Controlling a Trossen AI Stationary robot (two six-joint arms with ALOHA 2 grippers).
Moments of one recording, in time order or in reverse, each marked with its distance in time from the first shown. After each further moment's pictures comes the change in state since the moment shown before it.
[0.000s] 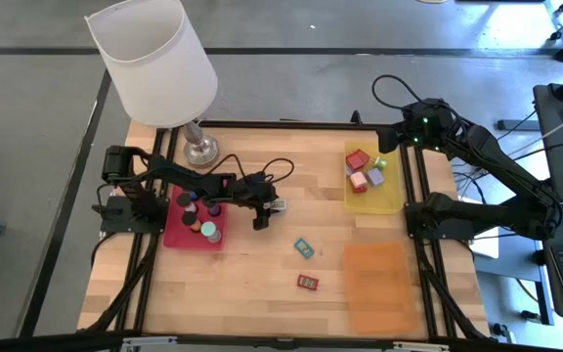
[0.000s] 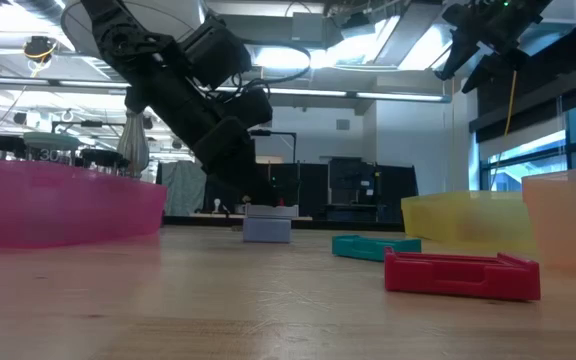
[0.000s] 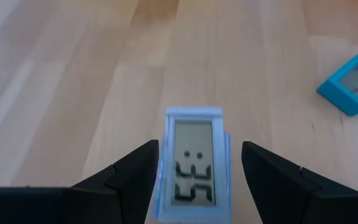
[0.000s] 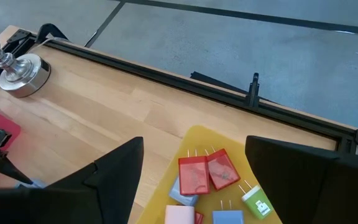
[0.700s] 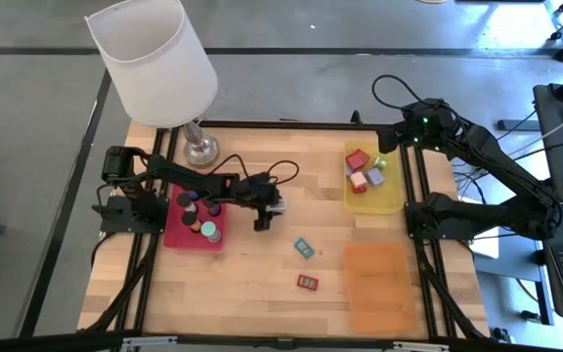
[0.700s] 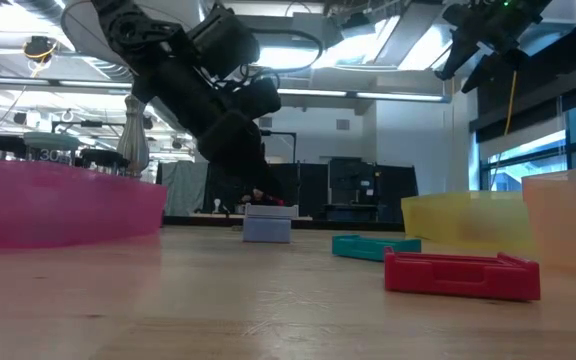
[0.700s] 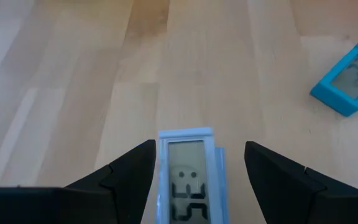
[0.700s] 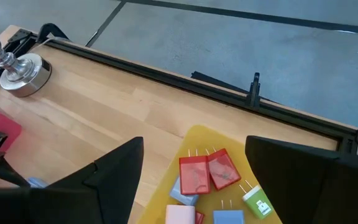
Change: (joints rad) left arm -0.019 0.001 0.062 -0.072 -0.016 0.088; right arm 0.000 0.000 0.000 0.000 -0.003 0.000
